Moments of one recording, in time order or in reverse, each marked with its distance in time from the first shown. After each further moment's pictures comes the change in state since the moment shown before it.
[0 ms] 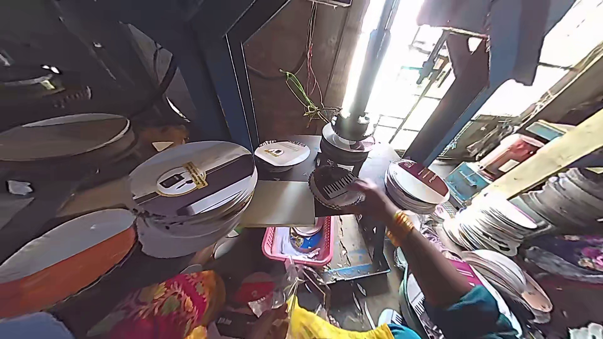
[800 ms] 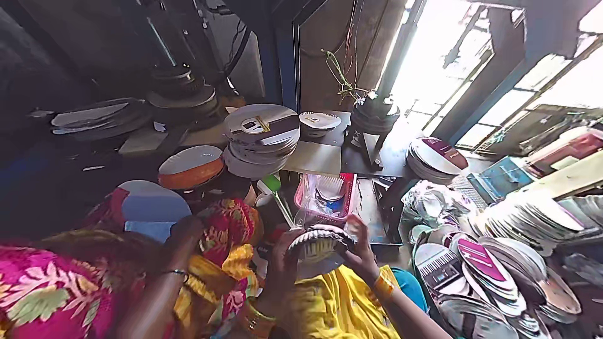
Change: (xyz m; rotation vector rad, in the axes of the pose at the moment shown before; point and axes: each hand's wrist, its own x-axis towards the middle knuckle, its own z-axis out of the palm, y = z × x) left_hand -0.060 0.070 -0.023 0.048 0.393 0.543; right_hand -0.214 -0.110 0.164 0.715 0.339 -0.105
